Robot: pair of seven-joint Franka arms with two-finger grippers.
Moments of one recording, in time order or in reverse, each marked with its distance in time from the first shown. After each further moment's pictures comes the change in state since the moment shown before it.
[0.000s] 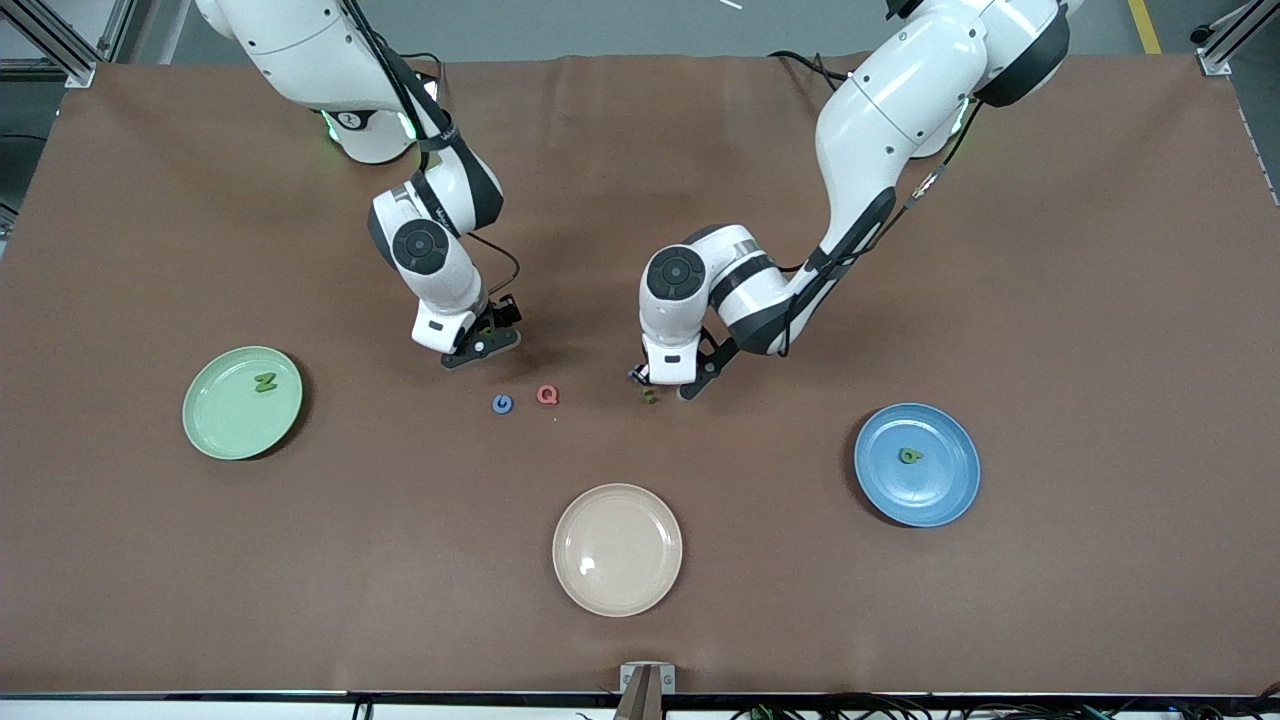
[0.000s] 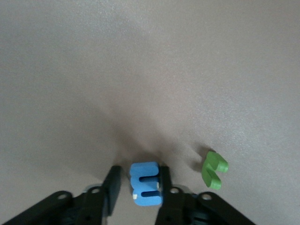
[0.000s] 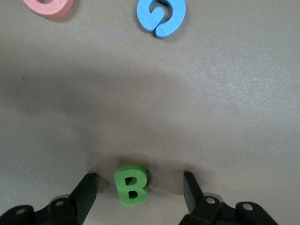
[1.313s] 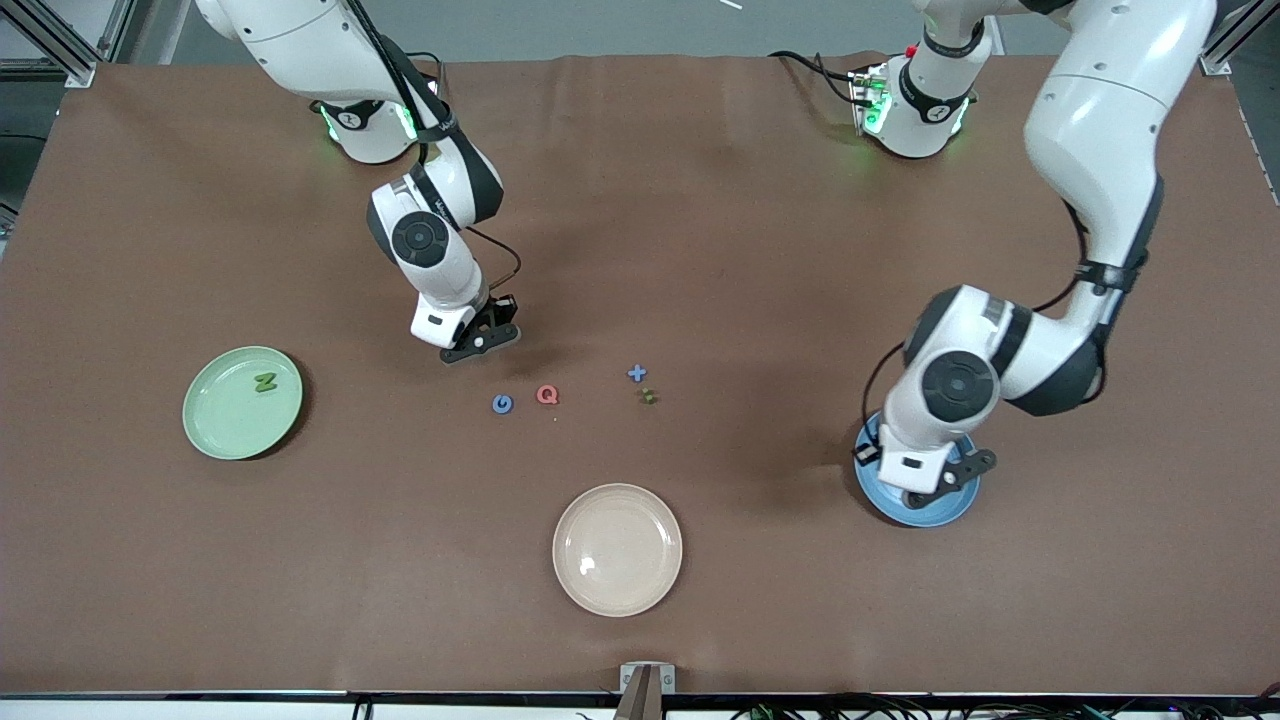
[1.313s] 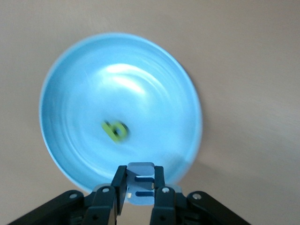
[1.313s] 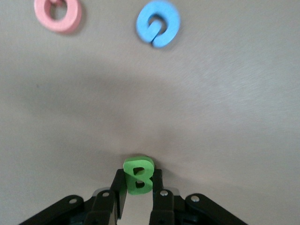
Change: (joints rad) left arm 0.518 -0.163 0.019 -0.018 0.014 -0.223 0.901; right arm -0.010 -0.055 -0.004 0.005 0.001 -0.047 0.025
